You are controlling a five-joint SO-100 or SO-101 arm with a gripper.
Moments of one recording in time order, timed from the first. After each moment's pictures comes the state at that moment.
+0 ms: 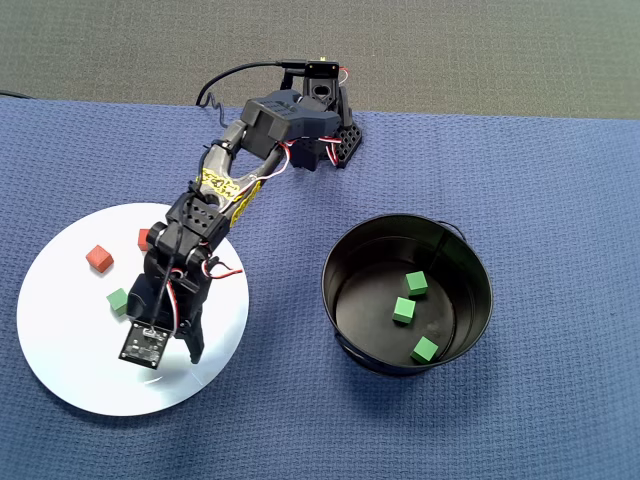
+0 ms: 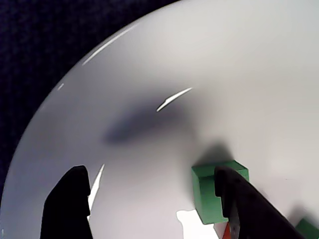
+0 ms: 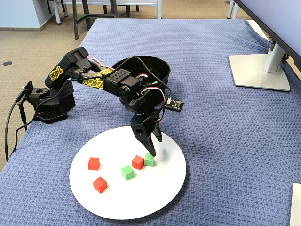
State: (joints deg) arm 30.5 42.9 43.8 59.3 -111.3
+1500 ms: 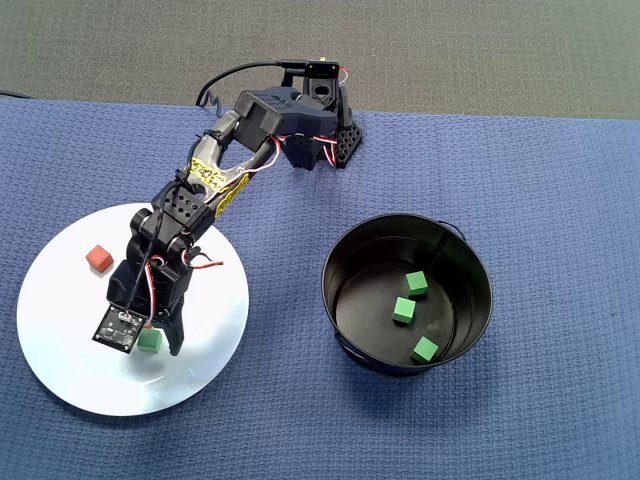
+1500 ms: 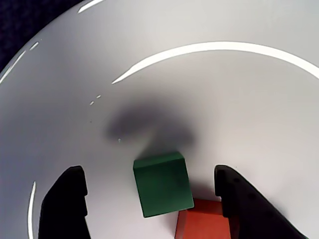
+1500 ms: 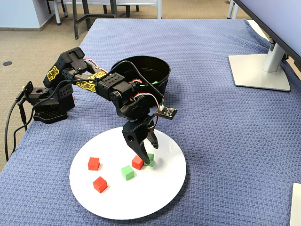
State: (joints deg) arm 34.6 44.5 46.9 56.0 -111.3
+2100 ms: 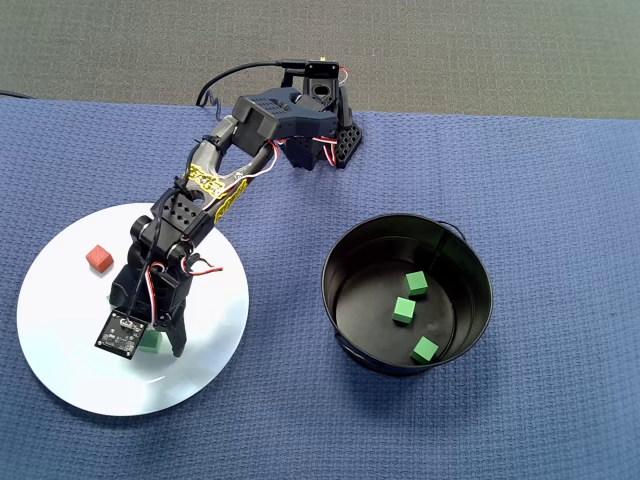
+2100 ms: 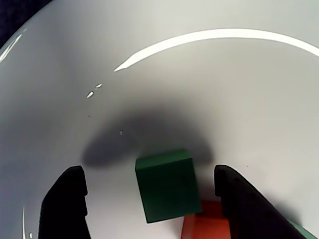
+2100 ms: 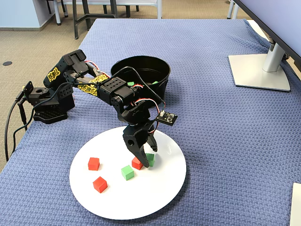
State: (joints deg) arm 34.6 41.9 46.9 55.4 -111.4
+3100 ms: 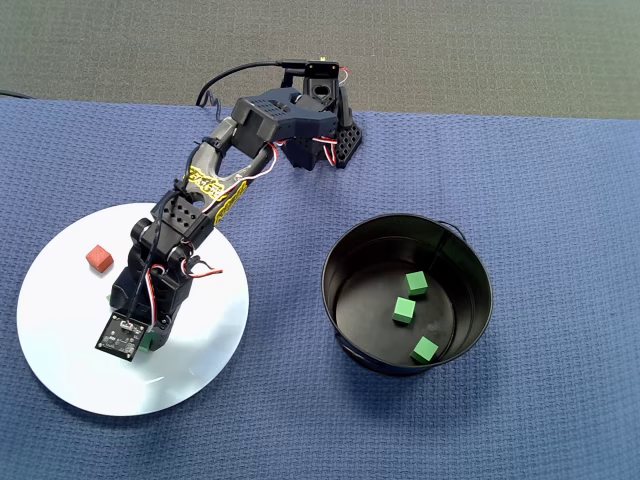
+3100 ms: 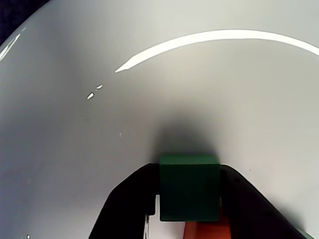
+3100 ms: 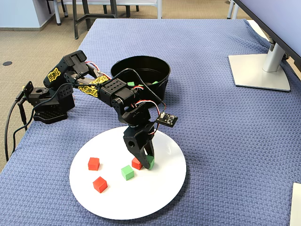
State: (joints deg) arm 34.5 41.0 46.9 54.3 -111.3
